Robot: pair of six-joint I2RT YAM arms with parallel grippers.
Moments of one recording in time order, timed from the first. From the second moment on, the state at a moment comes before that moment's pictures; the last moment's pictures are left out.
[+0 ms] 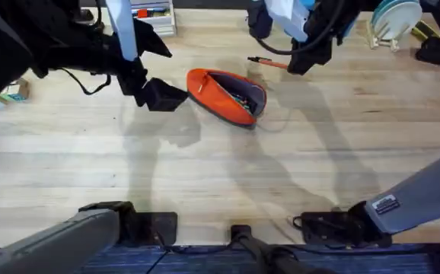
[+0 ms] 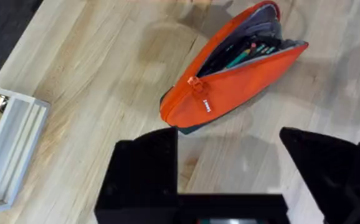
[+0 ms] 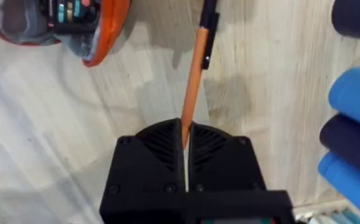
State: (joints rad) left arm 0.06 1.30 1.08 -0.89 0.73 1.05; right arm 0.26 1.83 1.65 -1.18 -0.05 -1.11
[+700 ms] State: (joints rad) left arm 0.06 1.30 1.08 -0.89 0.73 1.05; right arm 0.28 1.64 1.65 -1.42 -0.19 -0.87
